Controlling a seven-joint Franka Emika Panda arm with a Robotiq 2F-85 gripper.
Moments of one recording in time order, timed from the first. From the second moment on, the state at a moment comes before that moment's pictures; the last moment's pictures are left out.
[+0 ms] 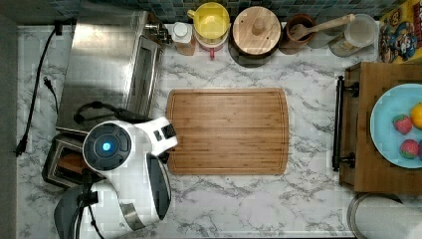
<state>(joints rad) 0.11 -0.14 0.28 -2.20 0.16 0.42 -0.10</state>
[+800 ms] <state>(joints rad) 0.17 -0.40 0.31 -2.46 0.29 0.54 -0.10</state>
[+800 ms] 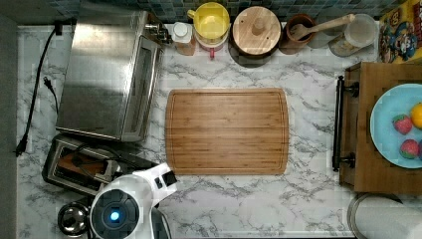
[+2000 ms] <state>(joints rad) 0.18 -0.34 0.39 -2.51 0.34 0.67 -0.05</state>
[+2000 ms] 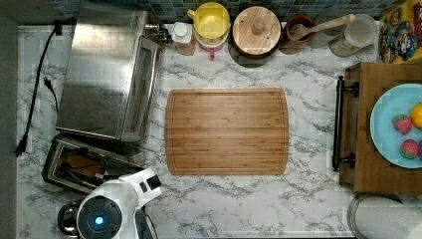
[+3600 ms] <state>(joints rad) 0.16 -0.22 0.47 -2.56 0.35 0.81 0.03</state>
